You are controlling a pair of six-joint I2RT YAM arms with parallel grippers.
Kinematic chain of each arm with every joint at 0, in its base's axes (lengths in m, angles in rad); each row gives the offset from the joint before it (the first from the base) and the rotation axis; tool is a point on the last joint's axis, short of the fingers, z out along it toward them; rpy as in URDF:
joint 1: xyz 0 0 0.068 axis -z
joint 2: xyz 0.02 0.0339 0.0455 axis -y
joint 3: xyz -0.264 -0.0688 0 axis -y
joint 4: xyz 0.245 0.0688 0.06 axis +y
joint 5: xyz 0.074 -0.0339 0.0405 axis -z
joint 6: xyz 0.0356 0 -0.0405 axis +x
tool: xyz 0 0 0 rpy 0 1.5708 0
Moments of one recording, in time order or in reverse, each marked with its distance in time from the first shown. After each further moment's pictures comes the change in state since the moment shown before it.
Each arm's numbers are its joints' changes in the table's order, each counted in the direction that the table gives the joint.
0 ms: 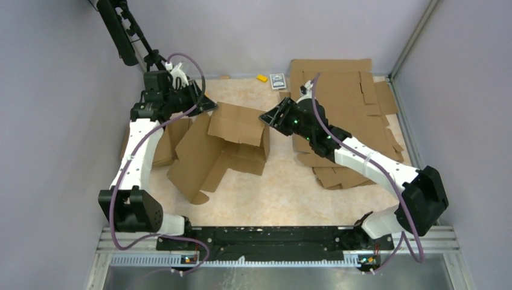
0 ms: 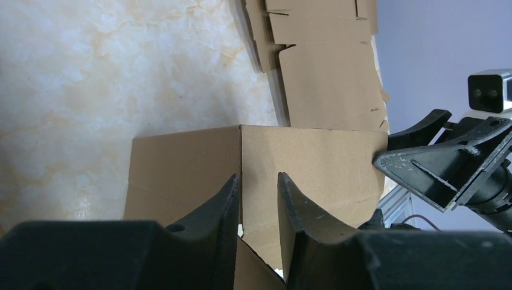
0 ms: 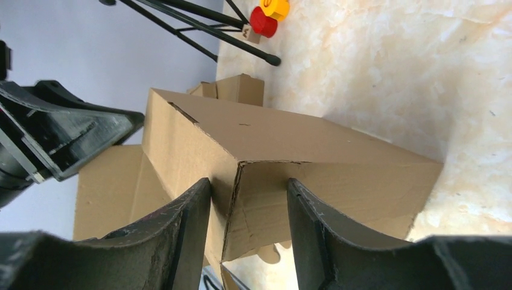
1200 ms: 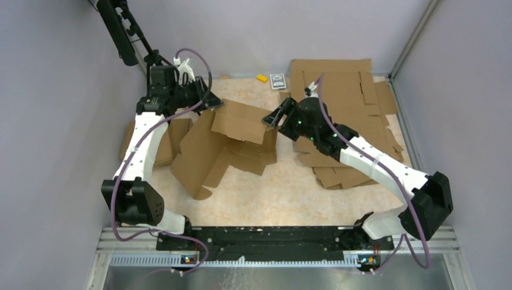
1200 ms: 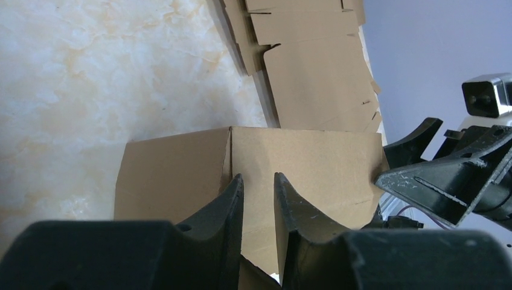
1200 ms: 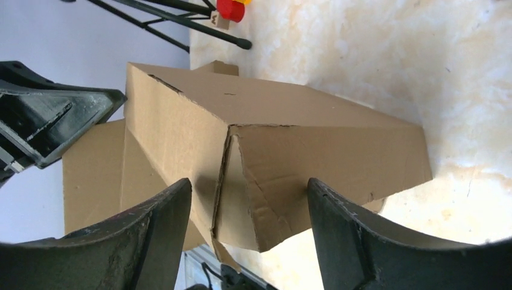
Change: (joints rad) left arm 0.034 -0.075 0.063 -0.029 0.036 0.007; right arm 0.018 0.033 0.069 0.223 -0.013 -0.012
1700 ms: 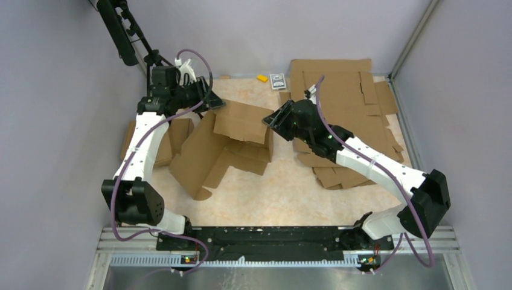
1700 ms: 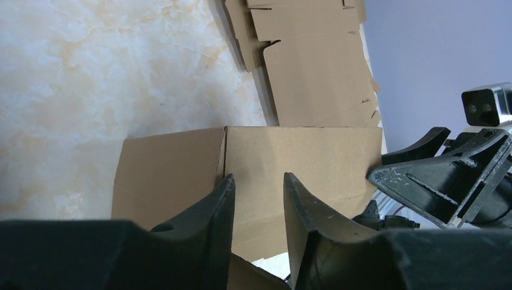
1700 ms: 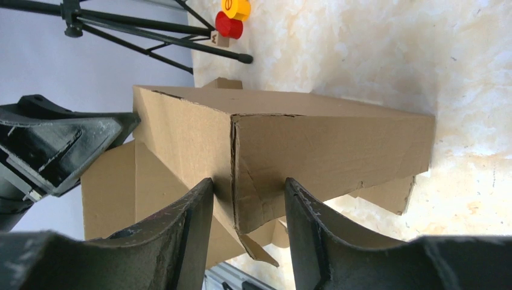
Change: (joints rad) left arm 0.014 0.000 0.000 0.007 -0.010 -0.008; right arm -0.084 -0.010 0.032 0.046 0.177 0.150
